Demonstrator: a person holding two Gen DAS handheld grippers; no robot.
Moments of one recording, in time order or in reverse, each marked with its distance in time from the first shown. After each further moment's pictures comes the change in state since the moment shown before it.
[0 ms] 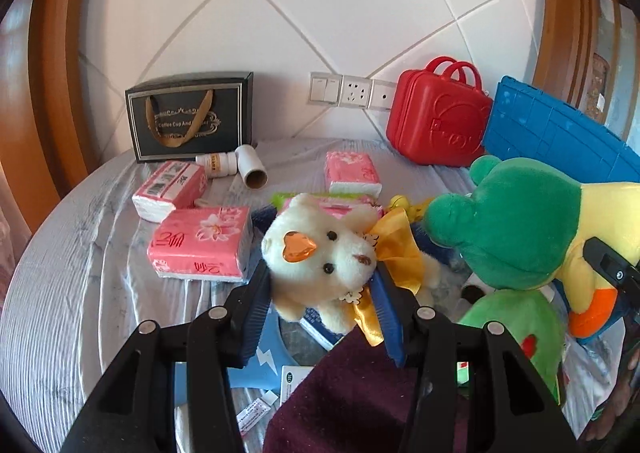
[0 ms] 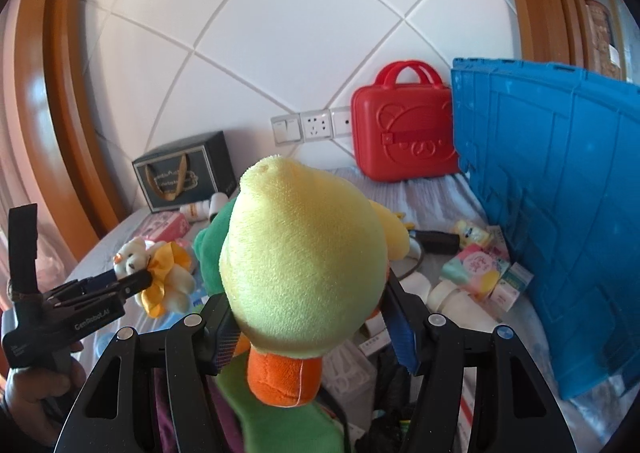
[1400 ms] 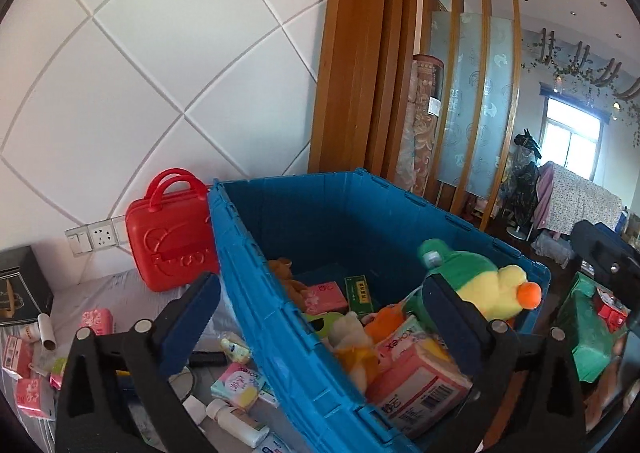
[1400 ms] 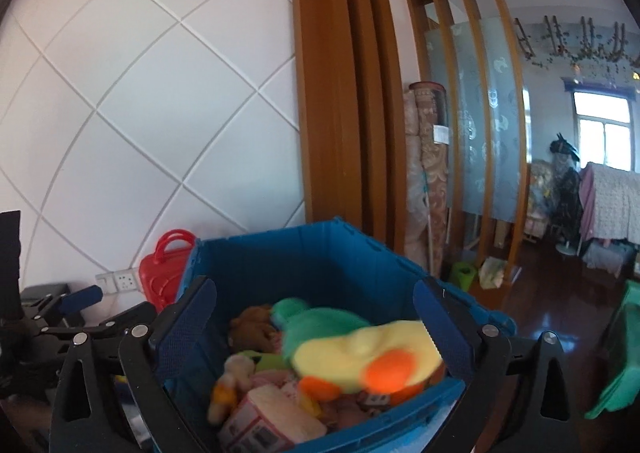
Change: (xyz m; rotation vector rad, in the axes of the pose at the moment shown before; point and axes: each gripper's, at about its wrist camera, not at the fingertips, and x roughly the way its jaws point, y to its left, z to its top) left arm -0.089 -0.394 0.138 0.270 -0.168 -0.445; right arm -0.273 -0.266 0.150 0.106 -0.329 -0.471
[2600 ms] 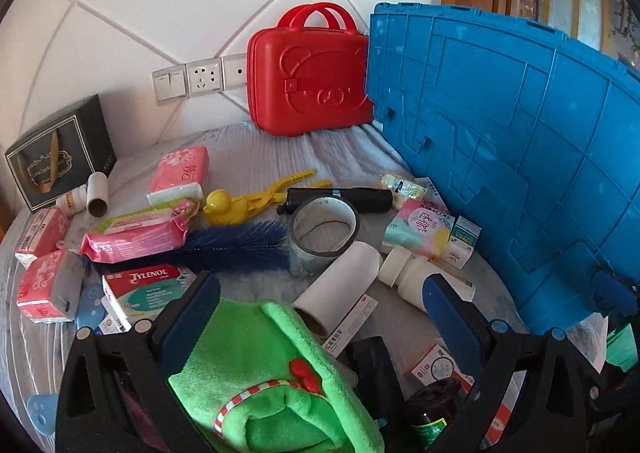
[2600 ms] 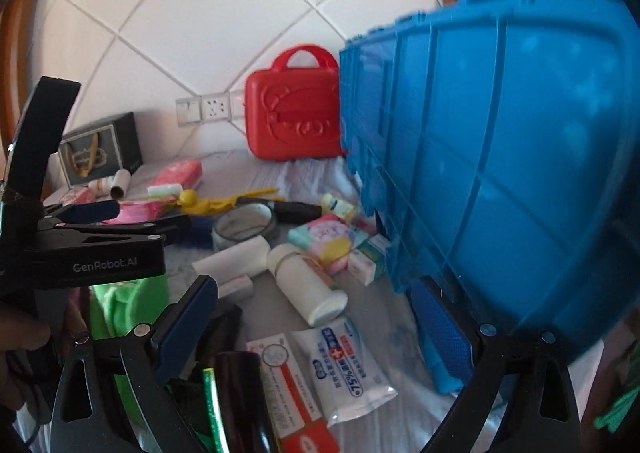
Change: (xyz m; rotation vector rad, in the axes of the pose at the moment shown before) left arm 0.047 0.205 -0.214 -0.092 0.296 0.228; right arm 0.077 0.194 -0.271 -0.187 0.357 0.205
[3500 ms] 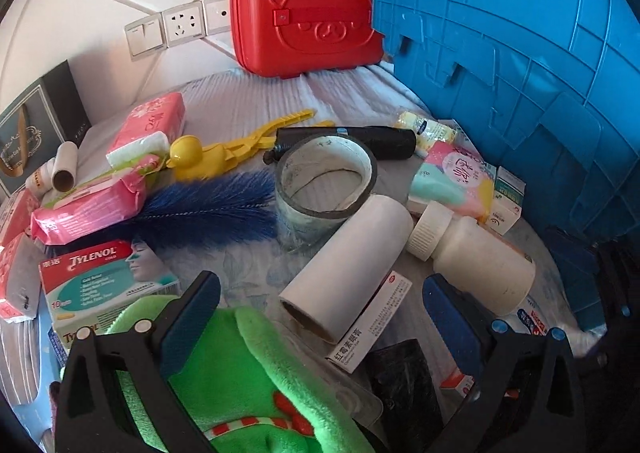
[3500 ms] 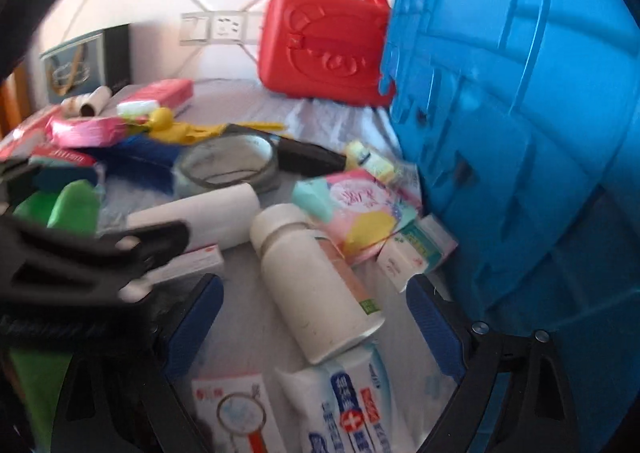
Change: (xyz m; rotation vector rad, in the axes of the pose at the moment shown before) left arm 0.083 -0.002 -0.016 0.032 0.159 0.017; right arm 0.140 0.018 -0.016 -0.159 0.176 -0.005
